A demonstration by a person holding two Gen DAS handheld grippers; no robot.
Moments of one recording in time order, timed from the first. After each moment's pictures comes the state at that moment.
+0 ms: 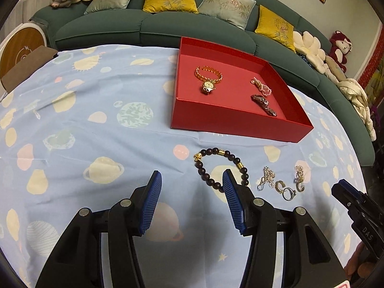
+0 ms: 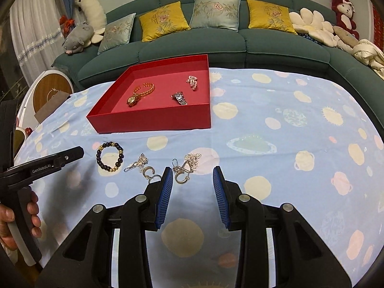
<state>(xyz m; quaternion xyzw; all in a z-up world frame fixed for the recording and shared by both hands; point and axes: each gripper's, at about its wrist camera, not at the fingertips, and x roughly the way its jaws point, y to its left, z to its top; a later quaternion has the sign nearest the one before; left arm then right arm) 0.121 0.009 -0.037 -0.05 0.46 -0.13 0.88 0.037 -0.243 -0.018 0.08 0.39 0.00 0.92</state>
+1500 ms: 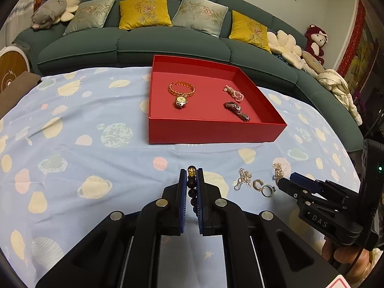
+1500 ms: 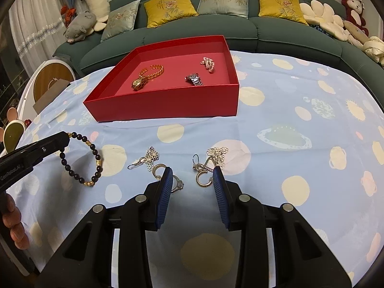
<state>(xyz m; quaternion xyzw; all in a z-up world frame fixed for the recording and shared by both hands) 0.103 0.002 -0.014 -0.02 0.41 -0.20 0.89 0.068 -0.217 -0.048 0.08 0.42 0.02 0.90</state>
